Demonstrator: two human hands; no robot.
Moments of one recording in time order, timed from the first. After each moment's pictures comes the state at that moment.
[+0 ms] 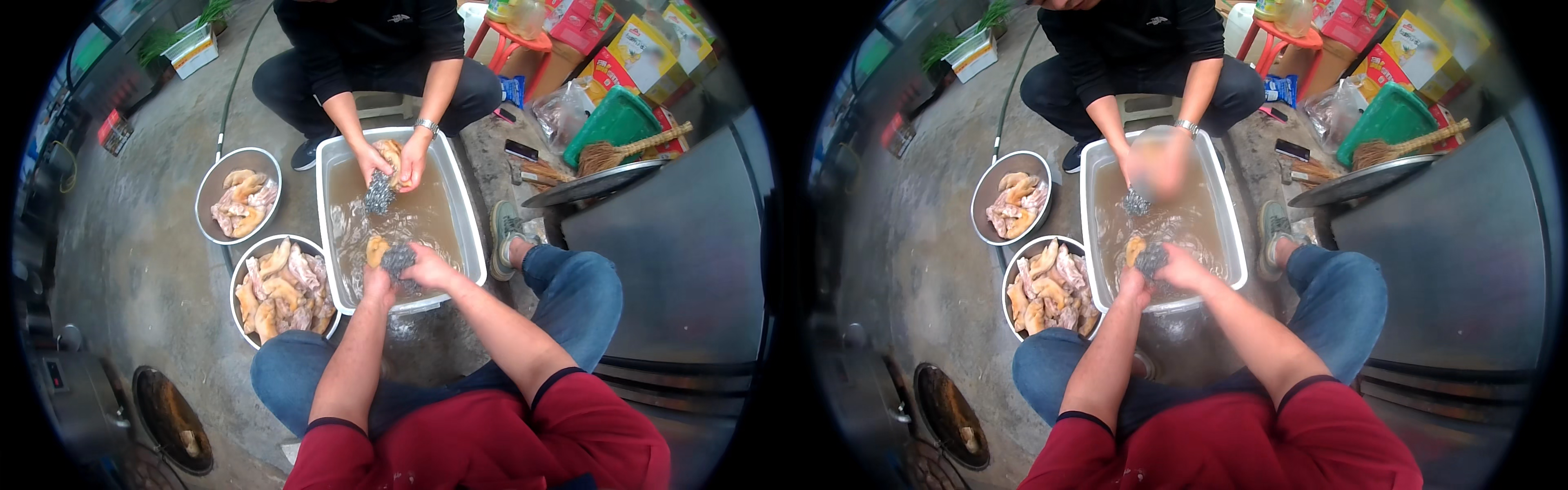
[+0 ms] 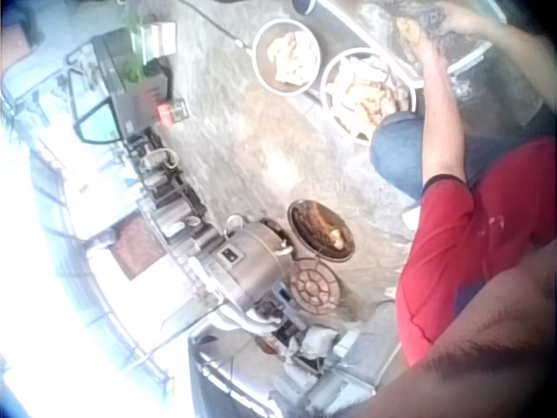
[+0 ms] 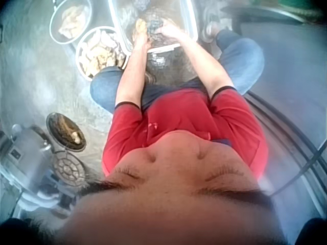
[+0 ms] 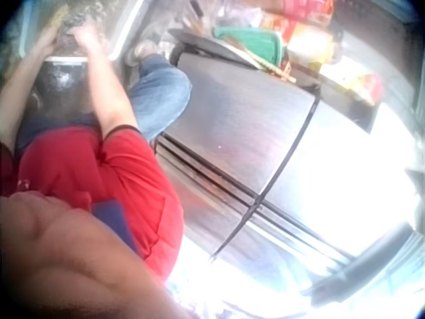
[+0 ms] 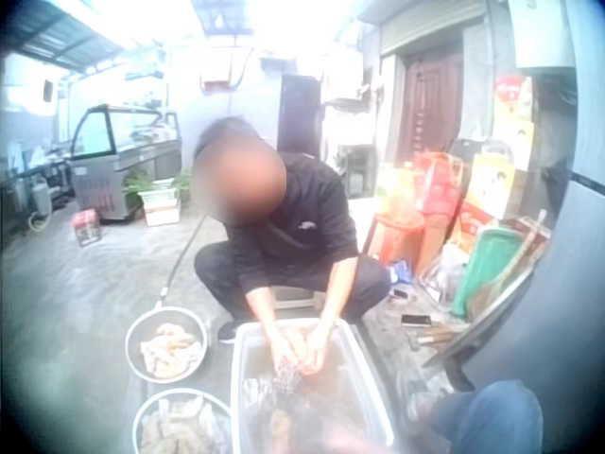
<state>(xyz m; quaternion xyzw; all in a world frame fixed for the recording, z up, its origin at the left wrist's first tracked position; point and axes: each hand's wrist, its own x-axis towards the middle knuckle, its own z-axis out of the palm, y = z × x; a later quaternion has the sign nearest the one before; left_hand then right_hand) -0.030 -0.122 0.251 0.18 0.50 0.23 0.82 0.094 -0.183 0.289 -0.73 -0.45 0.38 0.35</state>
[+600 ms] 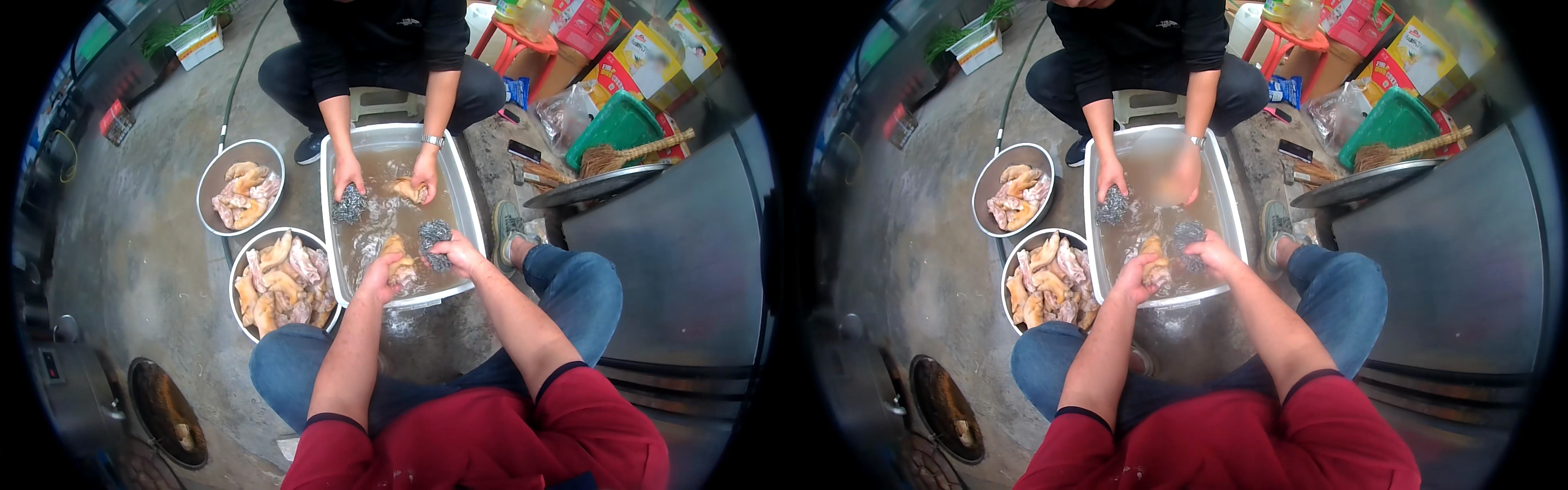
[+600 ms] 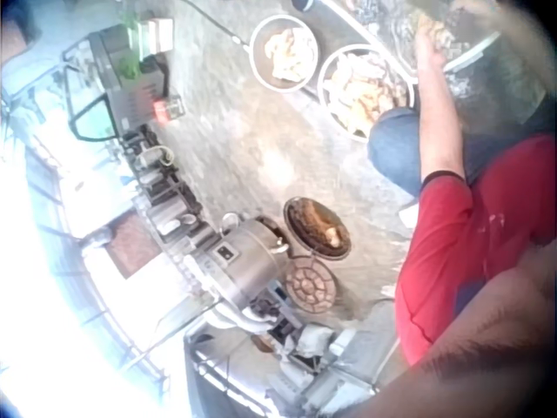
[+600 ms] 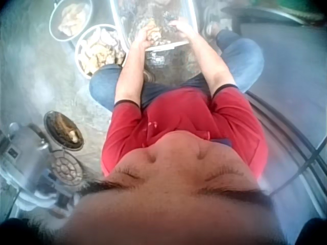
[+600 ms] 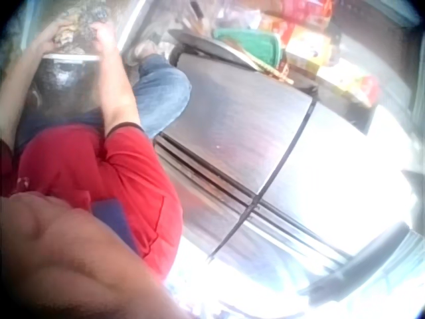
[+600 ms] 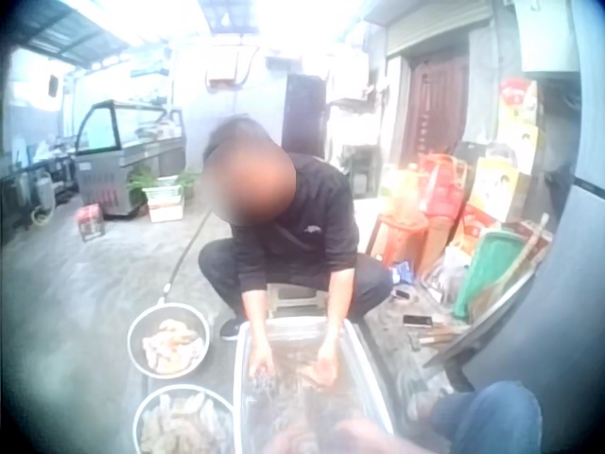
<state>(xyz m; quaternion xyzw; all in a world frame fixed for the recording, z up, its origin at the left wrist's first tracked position) -0.040 -0.108 0.238 0.15 0.44 0.09 0.88 0.151 -0.201 0.279 -0.56 -0.15 0.62 0.53</state>
